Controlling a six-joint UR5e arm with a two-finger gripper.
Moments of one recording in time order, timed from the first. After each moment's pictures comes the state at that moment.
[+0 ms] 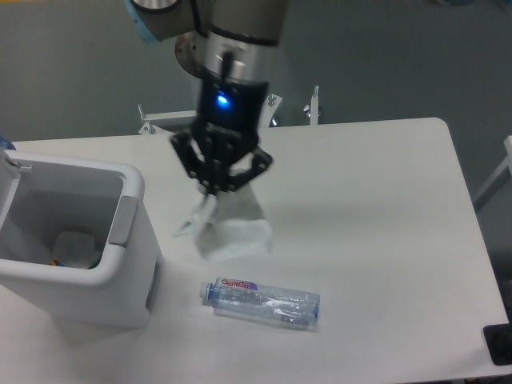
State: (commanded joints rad) arm 2.28 -1.63 -1.47 -1.04 1.13 0.60
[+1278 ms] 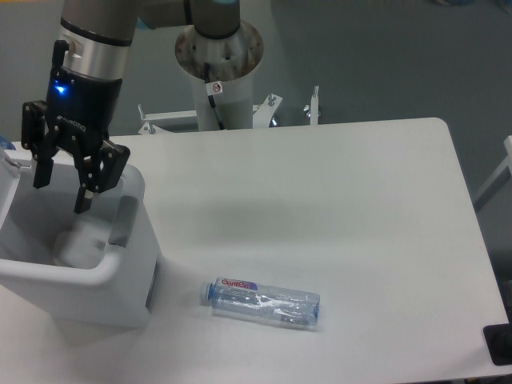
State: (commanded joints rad) arm 2.13 -1.67 -1.50 -0.91 1.14 0.55
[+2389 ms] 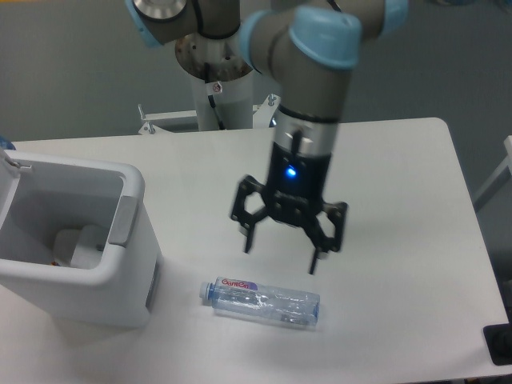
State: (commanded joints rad) arm 2.52 -1.92 -1.48 -0.84 1.14 0.90
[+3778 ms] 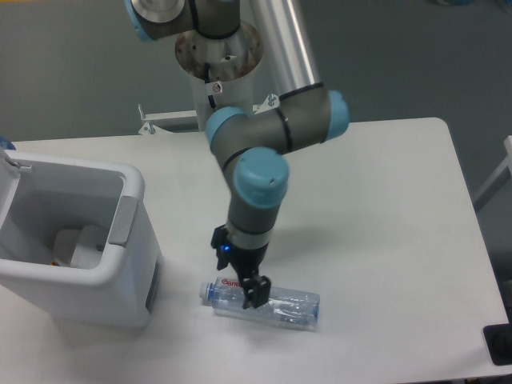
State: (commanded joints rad) arm 2.29 -2.08 -1.66 -0.82 1.39 1.38
